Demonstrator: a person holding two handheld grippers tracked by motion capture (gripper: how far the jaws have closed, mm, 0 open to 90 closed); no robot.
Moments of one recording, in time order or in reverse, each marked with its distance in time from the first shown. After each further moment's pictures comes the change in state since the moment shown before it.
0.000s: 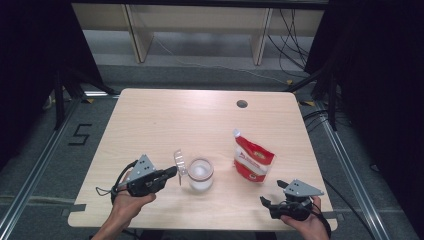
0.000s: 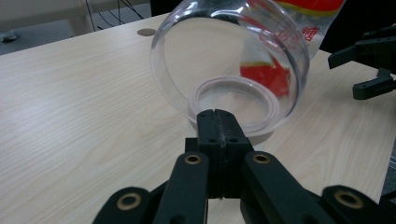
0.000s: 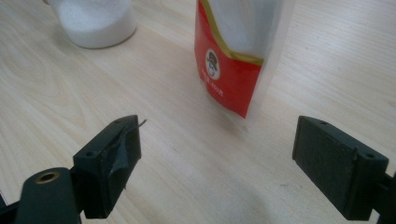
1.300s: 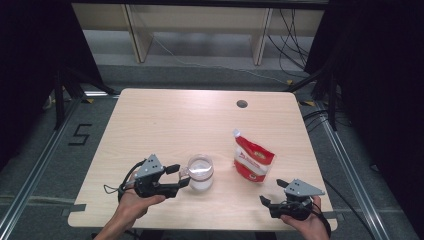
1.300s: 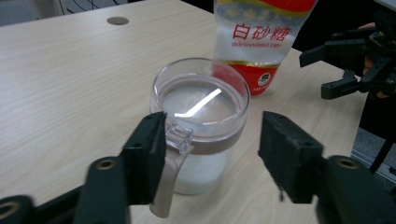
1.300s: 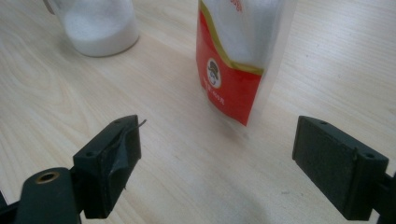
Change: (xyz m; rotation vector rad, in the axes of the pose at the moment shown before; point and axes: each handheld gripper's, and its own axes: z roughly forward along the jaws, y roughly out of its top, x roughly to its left) left arm -0.011 0.006 0.011 0.056 -0.093 -0.064; right arm -0.002 0.002 -0.001 -0.024 0.012 -0.019
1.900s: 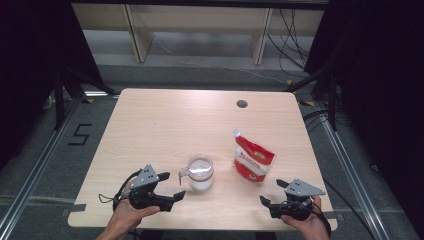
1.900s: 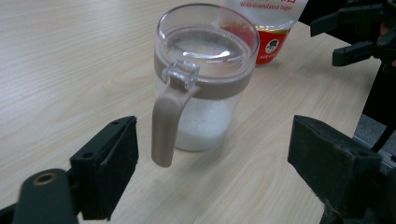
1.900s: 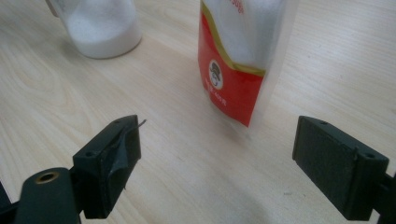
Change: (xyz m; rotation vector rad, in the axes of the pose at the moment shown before) left arm 0.002 -0.031 -0.009 0.038 0.008 -0.011; right arm 0.001 0.000 -0.001 -0.013 -0.008 0.017
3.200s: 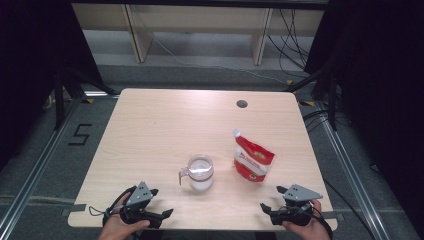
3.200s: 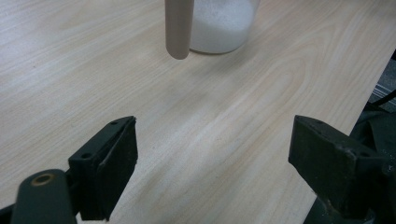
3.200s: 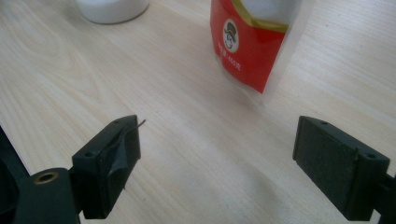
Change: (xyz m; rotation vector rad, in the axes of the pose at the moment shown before) left arm 0.007 -0.050 -0.011 0.179 0.060 0.073; right arm 0.005 -0.011 -0.002 0.095 0.035 -0.009
